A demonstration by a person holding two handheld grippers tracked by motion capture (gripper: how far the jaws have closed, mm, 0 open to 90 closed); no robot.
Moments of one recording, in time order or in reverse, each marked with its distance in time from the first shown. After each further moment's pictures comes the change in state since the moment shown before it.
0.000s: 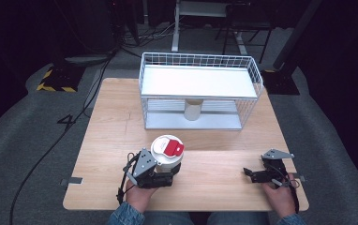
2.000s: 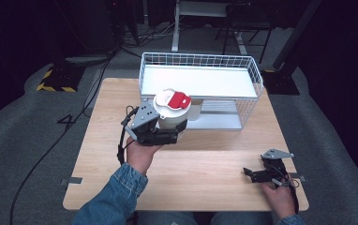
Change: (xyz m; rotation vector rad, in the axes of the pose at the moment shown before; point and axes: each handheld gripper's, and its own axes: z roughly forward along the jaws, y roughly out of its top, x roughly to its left) left arm 0.027 0.131 0.011 -0.096 -0.025 0.051; right arm -0.001 0.001 0.001 -0.001 0.007 -0.007
